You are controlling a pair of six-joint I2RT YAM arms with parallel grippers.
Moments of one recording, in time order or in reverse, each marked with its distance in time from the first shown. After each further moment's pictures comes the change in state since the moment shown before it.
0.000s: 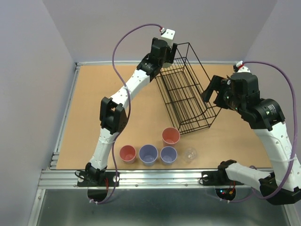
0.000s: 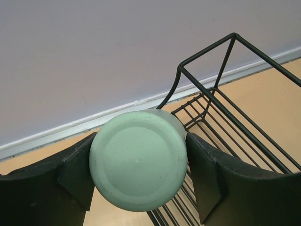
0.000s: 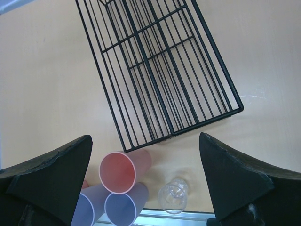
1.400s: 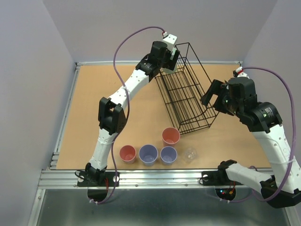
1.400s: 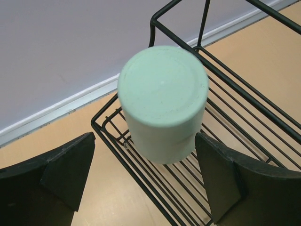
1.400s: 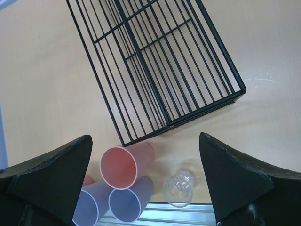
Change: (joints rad) left arm 0.004 -0.034 -0.034 -0.134 0.118 0.031; right arm 0.000 -0.039 -0.085 0.002 -0.005 0.078
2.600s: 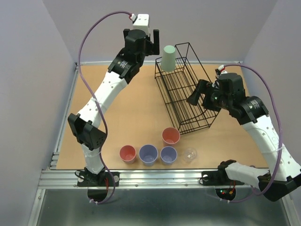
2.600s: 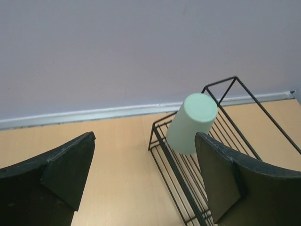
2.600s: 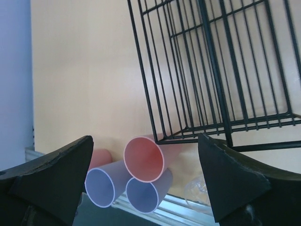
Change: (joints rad) left arm 0.022 -0.403 -0.173 -0.030 -0.235 -0.165; right arm 0.001 0.087 -0.046 0.140 -0.270 -0.049
